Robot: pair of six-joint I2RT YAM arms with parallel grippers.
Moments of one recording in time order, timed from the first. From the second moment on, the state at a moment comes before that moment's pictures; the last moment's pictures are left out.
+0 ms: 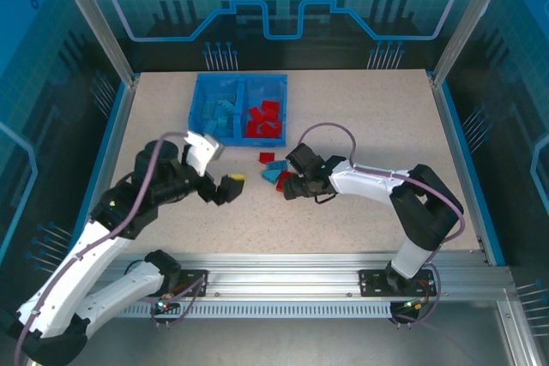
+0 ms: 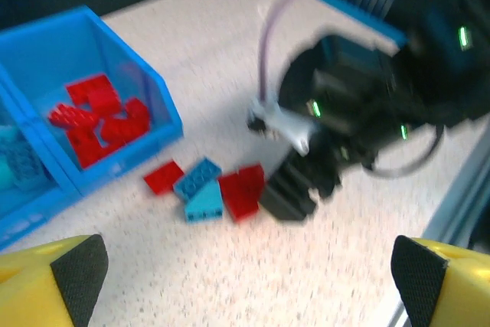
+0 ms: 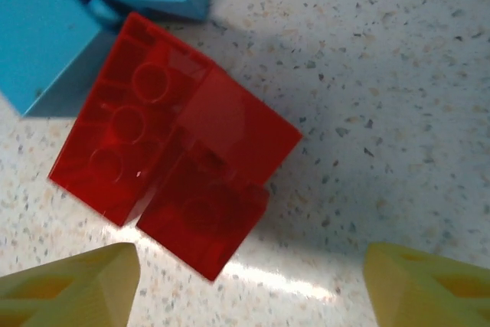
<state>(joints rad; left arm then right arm) -0.52 0.75 0.93 -0.69 0.26 0.03 0.74 1.70 0.99 -0.47 0.06 0.54</state>
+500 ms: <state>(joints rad) -0.52 0.70 0.78 -0.64 0.29 0.16 0.71 1.81 1.06 -0.36 -0.08 0.51</state>
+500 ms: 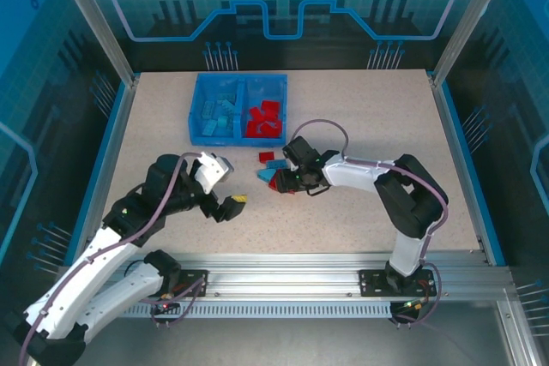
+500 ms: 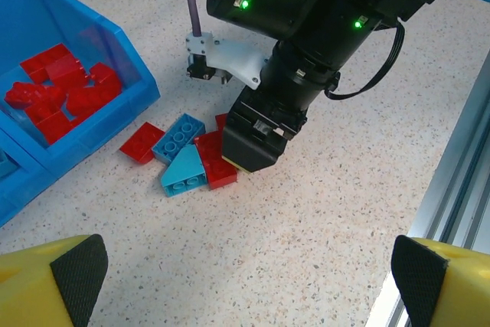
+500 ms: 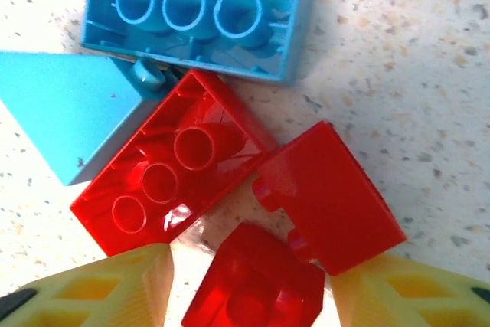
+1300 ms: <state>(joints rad) -0.52 0.70 0.78 -0.63 0.26 0.17 0.82 1.87 1.15 -0.56 0.12 0.46</state>
